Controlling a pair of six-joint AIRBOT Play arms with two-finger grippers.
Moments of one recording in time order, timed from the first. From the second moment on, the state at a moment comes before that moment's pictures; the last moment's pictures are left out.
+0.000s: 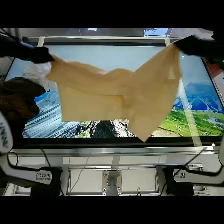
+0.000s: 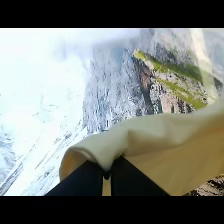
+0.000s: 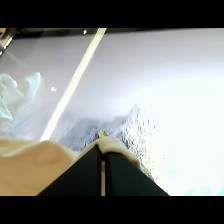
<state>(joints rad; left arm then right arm) 0.08 -1.63 1.94 1.12 -1.38 -1.31 -0.16 -1.47 1.66 -0.70 1.01 1.07</state>
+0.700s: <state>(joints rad) 0.24 -1.67 2.05 0.90 -0.84 -1.34 -0.25 -1.58 1.70 -0.95 0.74 1.14</state>
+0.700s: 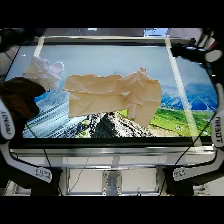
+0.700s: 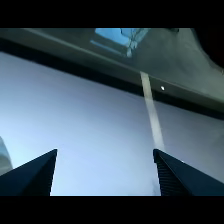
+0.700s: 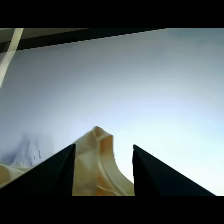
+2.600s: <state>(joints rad) 0.07 -1.08 0.32 0.46 -0.34 -1.29 -0.57 -1.42 1.17 -0.44 1.27 0.91</state>
